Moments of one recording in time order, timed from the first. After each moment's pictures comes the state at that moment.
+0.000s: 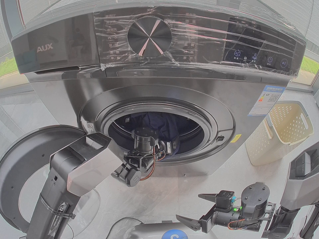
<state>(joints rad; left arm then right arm) -0.57 2.60 -1.43 -1.01 0.09 -0.21 0.88 2.06 -0.12 -1.55 -0.01 0.19</state>
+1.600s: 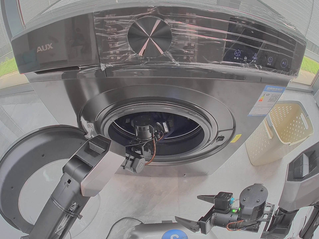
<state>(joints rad) -0.52 2.78 -1.87 -0.99 0.22 -0.25 0.89 2.07 -0.12 -1.55 -0.01 0.19</state>
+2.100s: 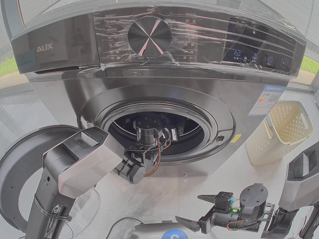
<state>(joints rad) -0.62 2.52 -1.44 -1.09 0.21 -0.20 0.88 2.07 -0.12 -1.55 -0.01 0.19</state>
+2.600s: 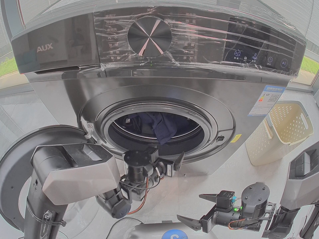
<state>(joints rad) -0.70 2.41 -0.88 -1.45 0.19 -0.13 0.87 2.06 -0.12 -1.55 -0.01 0.19</state>
